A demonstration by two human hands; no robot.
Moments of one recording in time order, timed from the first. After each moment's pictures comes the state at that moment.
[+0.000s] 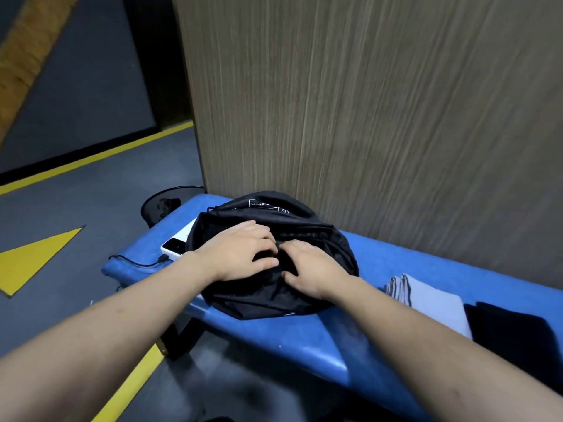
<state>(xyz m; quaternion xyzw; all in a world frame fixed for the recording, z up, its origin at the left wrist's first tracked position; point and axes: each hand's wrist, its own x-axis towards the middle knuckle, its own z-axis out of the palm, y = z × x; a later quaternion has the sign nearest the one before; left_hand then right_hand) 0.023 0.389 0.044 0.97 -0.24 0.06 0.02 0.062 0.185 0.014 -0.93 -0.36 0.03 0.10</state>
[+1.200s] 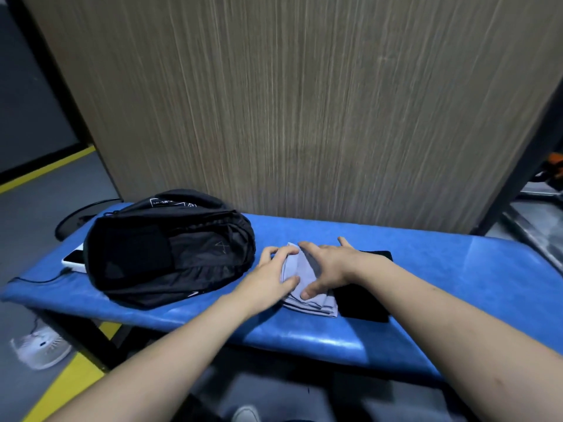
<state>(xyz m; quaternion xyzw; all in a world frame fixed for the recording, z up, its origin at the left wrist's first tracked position) -0.018 0.143 -0.006 0.93 -0.13 -0.05 0.34 0.012 -0.045 0.043 -0.96 -0.20 0.19 0.04</state>
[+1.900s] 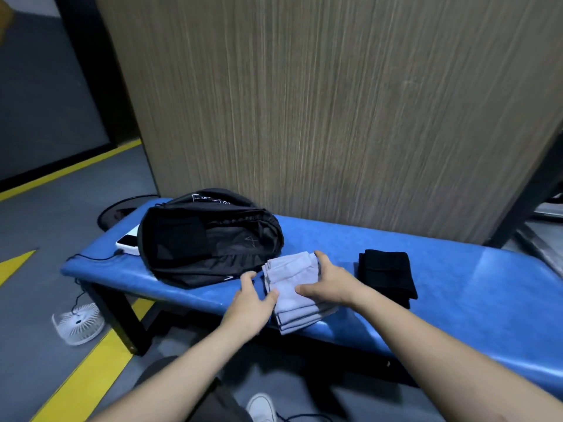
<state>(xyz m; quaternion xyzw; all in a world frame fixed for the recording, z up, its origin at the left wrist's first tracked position) -0.111 0.195 -0.011 0.90 0.16 -0.06 0.41 -0.054 0.010 0.027 -0.94 -0.05 0.16 0.28</state>
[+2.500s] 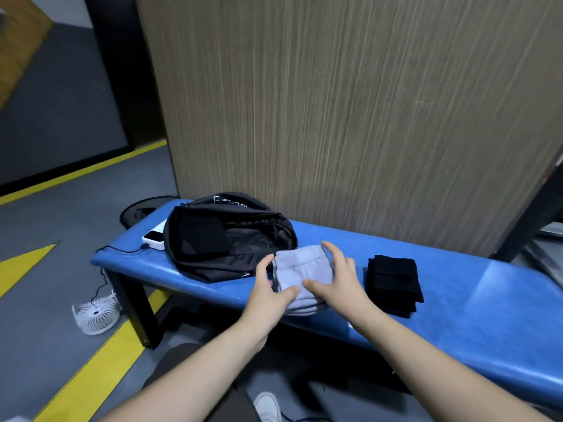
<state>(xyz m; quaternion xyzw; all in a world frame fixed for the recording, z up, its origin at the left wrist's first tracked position) -0.149 0.188 0.023 0.72 0.10 0.02 0.68 -0.103 0.028 0.038 -0.85 -0.08 0.01 0.51</state>
